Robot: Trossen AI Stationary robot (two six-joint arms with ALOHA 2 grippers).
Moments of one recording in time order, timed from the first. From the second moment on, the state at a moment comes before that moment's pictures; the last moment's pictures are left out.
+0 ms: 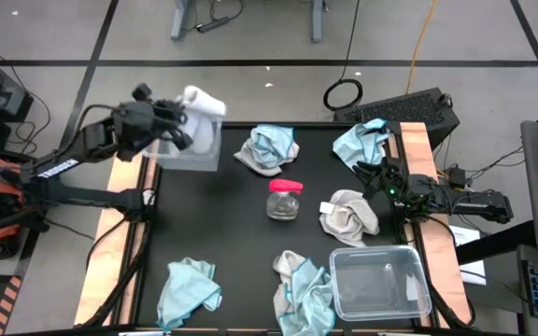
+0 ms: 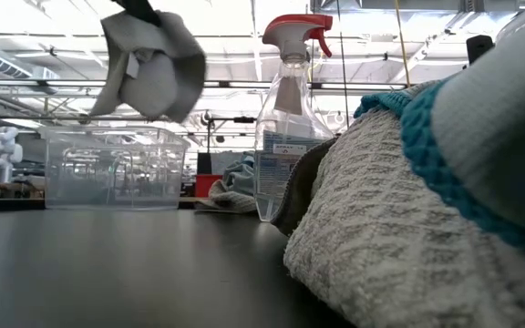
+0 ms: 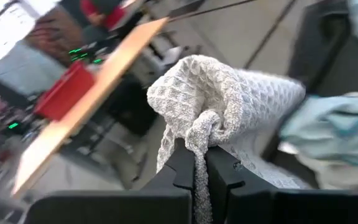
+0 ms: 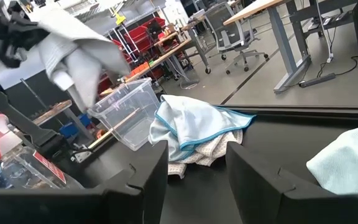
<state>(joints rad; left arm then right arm) 0.35 0.95 1.26 -0.71 -0.67 0.41 -0.05 0.01 0.07 -0.12 0.60 0.58</state>
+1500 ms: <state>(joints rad) 0.82 1.31 1.25 -1.16 -0.18 0.24 -0.05 0.01 0.07 -0.12 0.60 0.58</state>
